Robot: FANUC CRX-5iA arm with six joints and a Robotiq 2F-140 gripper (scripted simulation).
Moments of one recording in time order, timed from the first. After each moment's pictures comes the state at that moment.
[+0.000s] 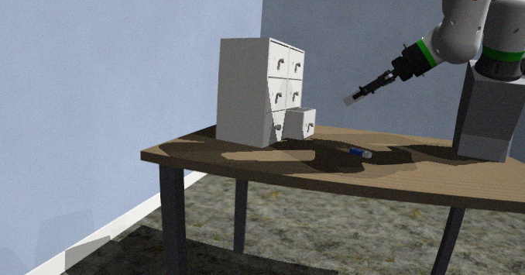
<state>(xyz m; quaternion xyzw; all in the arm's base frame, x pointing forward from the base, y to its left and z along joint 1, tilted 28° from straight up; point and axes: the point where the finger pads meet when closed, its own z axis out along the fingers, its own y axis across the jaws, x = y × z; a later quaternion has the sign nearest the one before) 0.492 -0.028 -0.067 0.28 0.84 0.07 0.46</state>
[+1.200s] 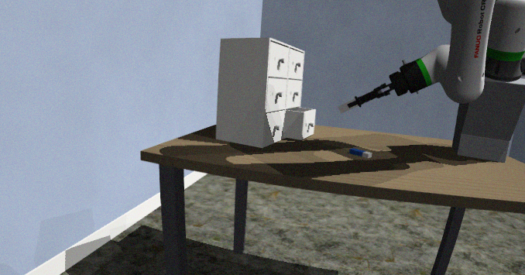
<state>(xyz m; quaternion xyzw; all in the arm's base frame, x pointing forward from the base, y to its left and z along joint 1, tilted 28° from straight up) 0.515 -0.029 -0.097 0.26 0.80 0.12 0.53</state>
